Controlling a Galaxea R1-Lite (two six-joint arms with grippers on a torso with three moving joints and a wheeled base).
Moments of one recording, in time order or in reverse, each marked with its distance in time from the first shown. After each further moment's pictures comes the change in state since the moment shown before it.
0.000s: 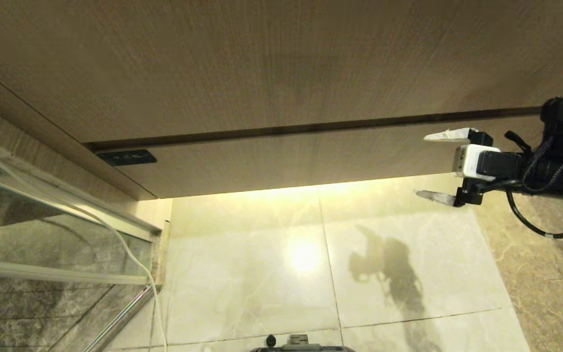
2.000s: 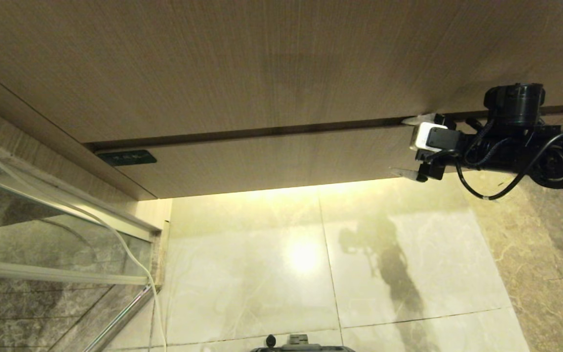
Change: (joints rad) left arm 0.000 0.000 0.000 0.000 0.000 0.000; right arm 0.047 0.246 -0.294 0.077 -0.116 0.074
